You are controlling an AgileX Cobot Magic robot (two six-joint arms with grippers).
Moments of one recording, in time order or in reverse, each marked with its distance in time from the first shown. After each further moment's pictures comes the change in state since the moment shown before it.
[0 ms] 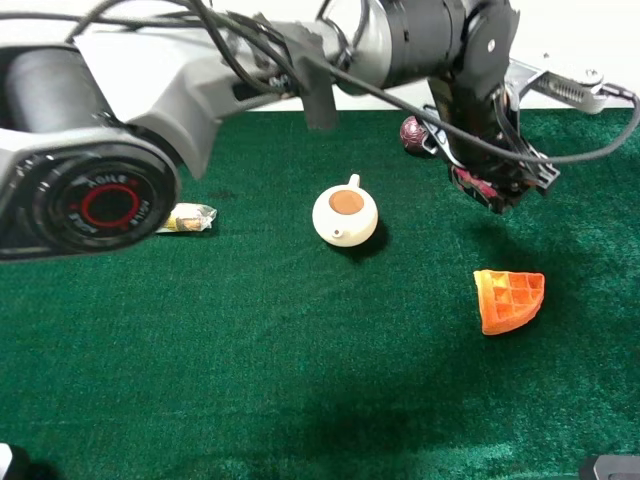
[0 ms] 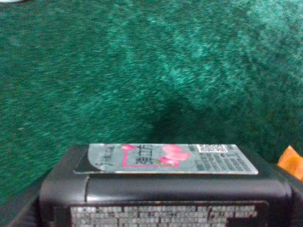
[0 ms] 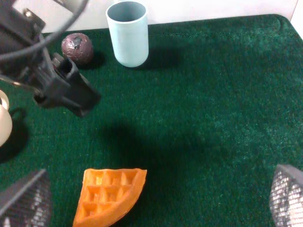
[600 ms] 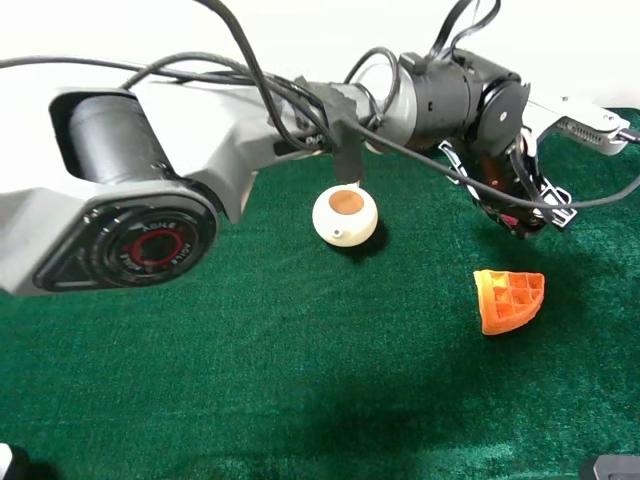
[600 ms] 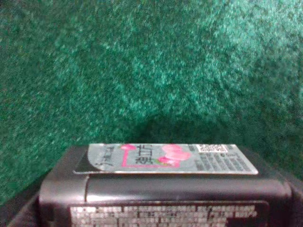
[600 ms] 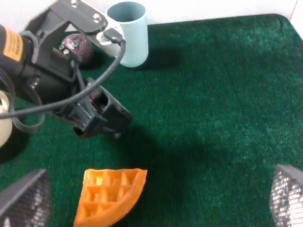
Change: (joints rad) left arm -0.041 0.086 0.000 -0.006 -0.182 0.015; right arm 0.000 0.000 0.000 0.000 0.000 0.006
